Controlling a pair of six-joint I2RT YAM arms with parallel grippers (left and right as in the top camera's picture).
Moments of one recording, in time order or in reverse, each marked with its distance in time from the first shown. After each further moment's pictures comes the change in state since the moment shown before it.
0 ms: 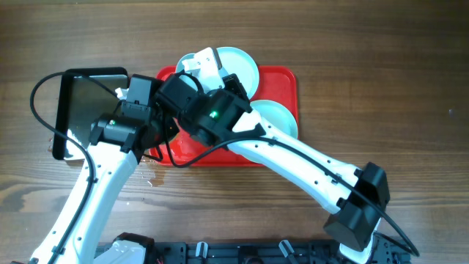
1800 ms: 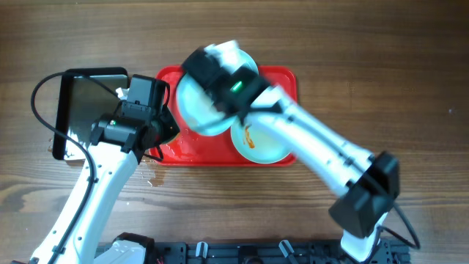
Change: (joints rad) left arm 0.001 0.000 -0.005 0.011 0.004 0.000; right arm -0.229 0.000 0.000 -0.048 -0.480 0.068
